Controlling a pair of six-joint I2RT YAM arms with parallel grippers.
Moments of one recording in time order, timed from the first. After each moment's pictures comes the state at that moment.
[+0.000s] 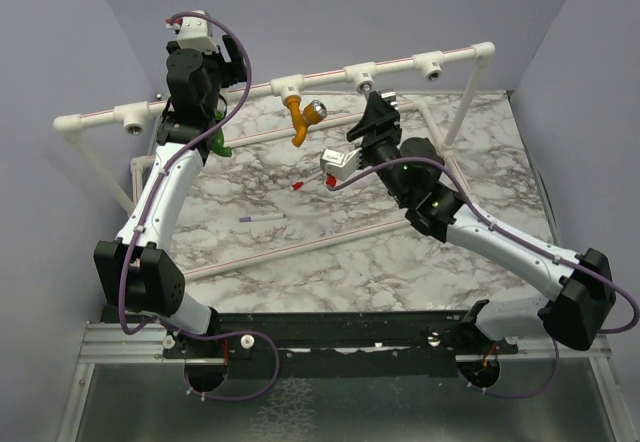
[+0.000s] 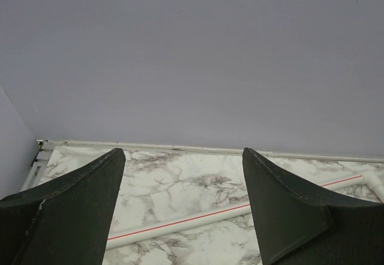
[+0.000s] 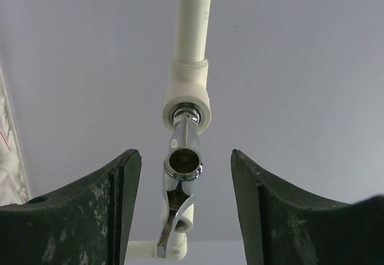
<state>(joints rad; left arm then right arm) -0.14 1.53 1.50 0.03 -0.14 -0.13 0.81 1.30 1.06 0.32 0.31 -1.70</state>
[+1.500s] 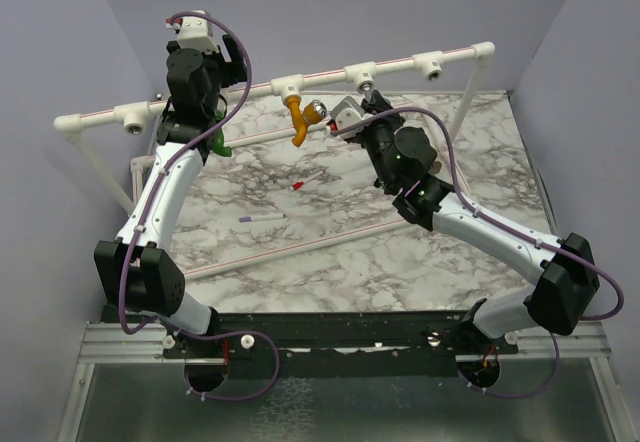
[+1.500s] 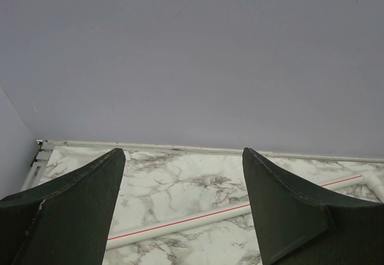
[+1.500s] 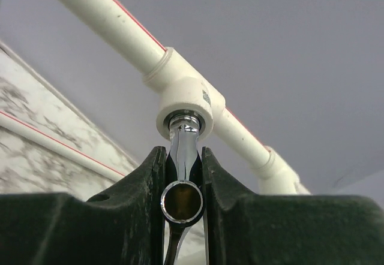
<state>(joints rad) -0.14 1.54 1.50 0.03 -0.13 -0.13 0.80 1.43 1.16 0.47 0.46 -1.06</state>
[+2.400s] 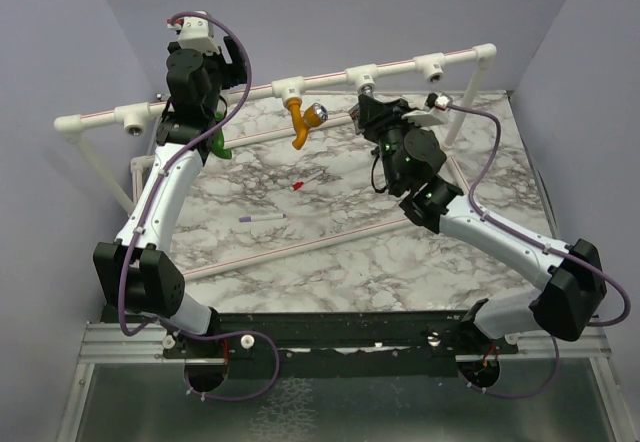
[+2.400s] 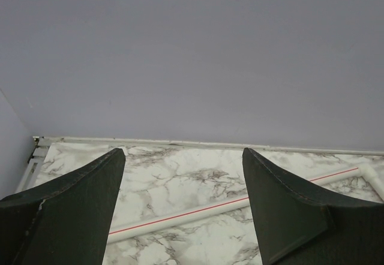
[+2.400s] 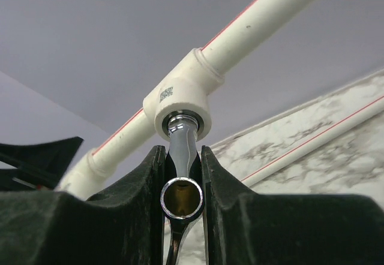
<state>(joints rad) -0.14 1.53 1.51 0.01 -0.12 -0.13 0.79 1.38 1.12 0.51 0.68 0.54</state>
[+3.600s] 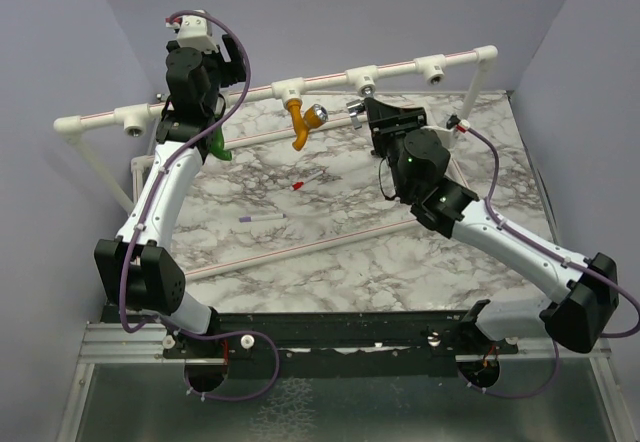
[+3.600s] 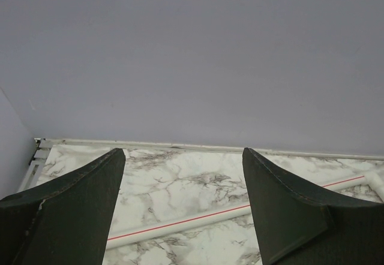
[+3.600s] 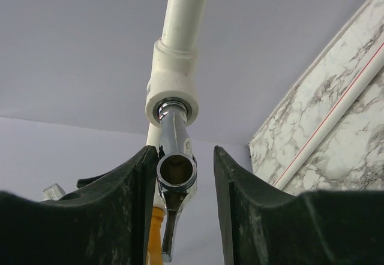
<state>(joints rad) -0.14 1.54 1.51 0.02 -0.12 -0.14 0.78 1.31 1.13 0.22 0.71 1.31</state>
